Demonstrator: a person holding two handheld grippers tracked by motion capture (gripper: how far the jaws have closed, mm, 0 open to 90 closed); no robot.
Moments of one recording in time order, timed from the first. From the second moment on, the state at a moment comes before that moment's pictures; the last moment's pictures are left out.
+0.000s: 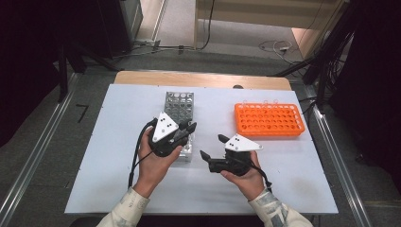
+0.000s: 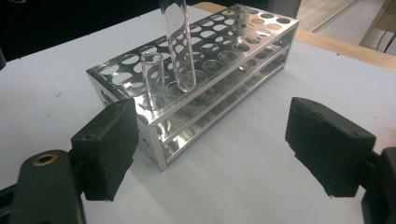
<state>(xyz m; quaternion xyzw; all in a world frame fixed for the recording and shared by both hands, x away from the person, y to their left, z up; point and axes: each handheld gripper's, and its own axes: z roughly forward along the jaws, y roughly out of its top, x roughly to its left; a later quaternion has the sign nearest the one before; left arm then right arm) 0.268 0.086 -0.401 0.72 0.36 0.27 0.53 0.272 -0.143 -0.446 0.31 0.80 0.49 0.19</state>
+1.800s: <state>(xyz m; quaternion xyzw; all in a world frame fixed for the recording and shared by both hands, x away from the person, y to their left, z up) 0.271 0.092 -0.423 0.73 0.41 0.21 0.50 0.276 -0.147 -0.448 0.32 0.80 0.48 0.19</state>
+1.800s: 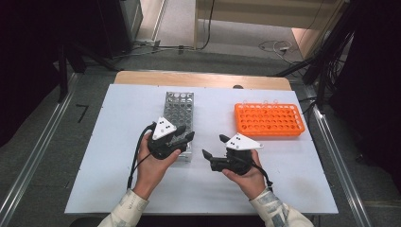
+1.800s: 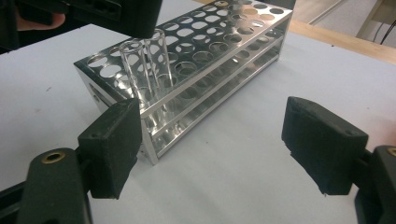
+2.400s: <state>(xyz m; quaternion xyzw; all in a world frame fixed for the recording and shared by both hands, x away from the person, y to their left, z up) 0.270 0.109 -0.418 0.68 0.46 0.23 0.52 0.299 -0.179 -0.442 0.36 0.78 0.47 0.21</state>
